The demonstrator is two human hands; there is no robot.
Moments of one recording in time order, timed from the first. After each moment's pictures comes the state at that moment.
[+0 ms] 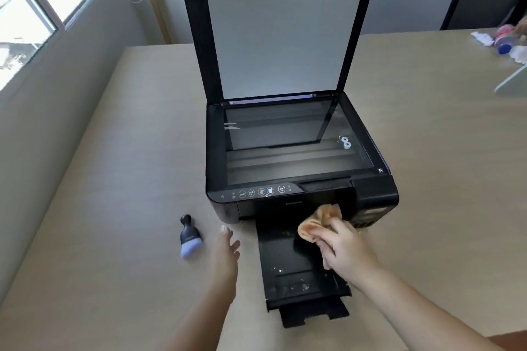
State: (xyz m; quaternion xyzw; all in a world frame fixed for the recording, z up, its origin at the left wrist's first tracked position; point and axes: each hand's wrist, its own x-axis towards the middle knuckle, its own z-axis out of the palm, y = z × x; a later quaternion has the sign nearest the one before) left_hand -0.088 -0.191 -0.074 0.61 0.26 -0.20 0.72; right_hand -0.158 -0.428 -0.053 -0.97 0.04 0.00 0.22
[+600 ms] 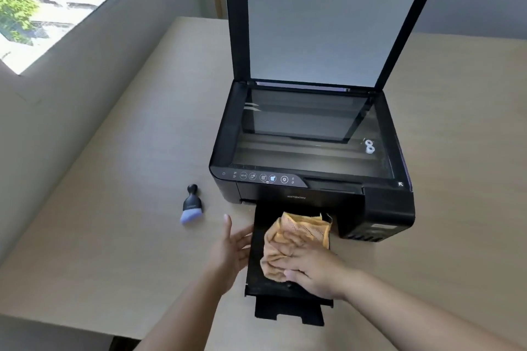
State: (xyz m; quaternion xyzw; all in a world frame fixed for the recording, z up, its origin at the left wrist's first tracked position) left_hand -0.110 -0.212 -0.099 0.53 0.30 -0.31 0.73; right_hand -0.134 -0.430 -0.086 -0.90 -0.29 0.27 0.21
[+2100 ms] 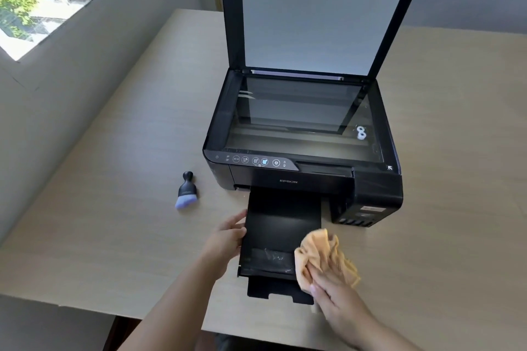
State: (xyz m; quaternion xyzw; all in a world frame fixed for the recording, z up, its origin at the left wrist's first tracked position) left_hand -0.126 -0.216 -0.095 0.63 0.23 -0.30 0.68; right_hand -0.241 -0.462 -0.108 -0.90 -0.05 0.22 0.38
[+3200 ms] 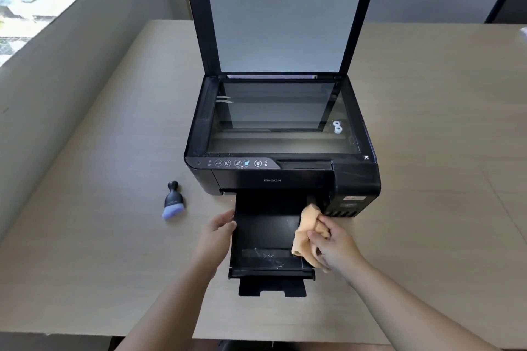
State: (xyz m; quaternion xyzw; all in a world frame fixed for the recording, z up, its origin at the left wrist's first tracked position) left_hand -0.121 -0.226 -0.078 0.73 0.19 -0.22 0.61; right_hand -0.174 -0.467 -0.086 -0.78 0.27 0.14 0.55
